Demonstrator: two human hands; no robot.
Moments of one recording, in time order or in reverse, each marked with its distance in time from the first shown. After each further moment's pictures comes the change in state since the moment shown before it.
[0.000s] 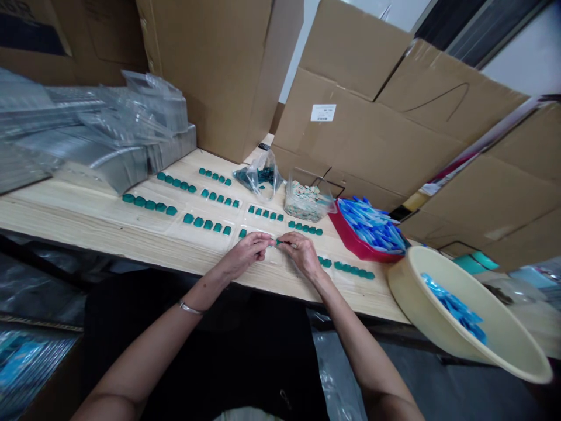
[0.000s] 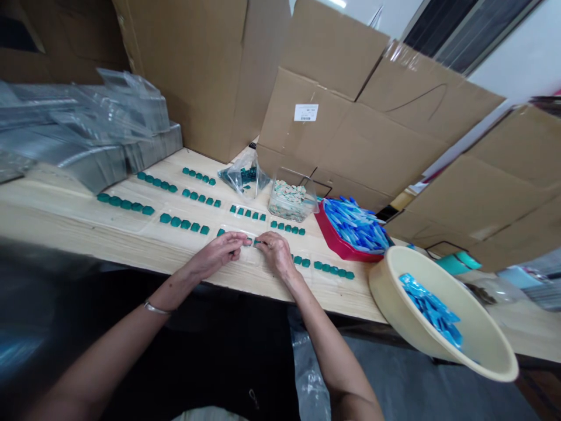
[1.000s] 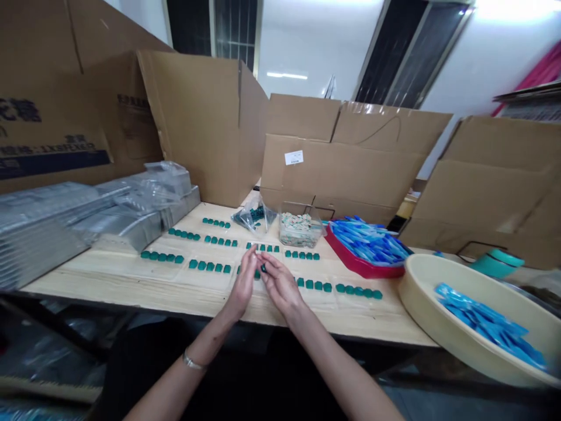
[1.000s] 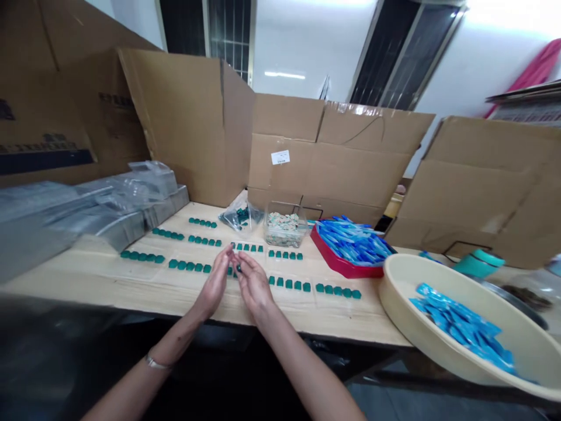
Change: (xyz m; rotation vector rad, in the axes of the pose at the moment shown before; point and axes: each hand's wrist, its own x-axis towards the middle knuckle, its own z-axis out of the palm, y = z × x) left_hand -0.009 0.009 0.028 0.403 0.232 0.437; right_hand 0.019 -0.063 0.046 1.240 0.331 0.395
